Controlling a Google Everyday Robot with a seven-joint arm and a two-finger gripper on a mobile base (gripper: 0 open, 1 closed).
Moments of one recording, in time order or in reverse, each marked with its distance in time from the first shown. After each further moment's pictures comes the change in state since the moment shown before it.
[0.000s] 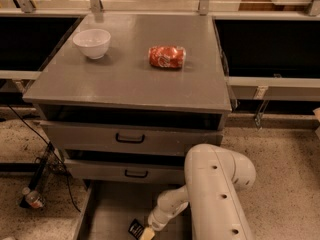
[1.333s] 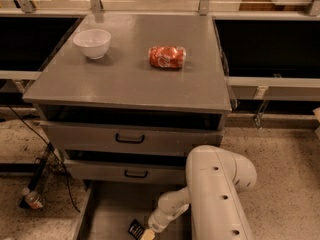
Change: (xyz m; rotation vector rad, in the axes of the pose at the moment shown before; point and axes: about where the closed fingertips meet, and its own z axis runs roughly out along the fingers) arm 0.008 0.005 0.004 -0.011 -0.002 0.023
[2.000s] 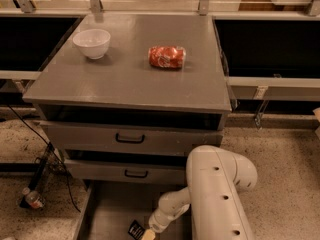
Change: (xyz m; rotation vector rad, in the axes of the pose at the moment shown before) arm 0.000 0.000 0.000 0.000 0.000 0.000
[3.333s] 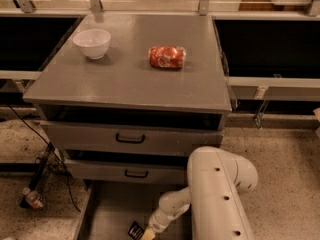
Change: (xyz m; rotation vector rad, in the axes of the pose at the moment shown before) arm 0.001 0.003 0.003 -0.016 0.002 0.000
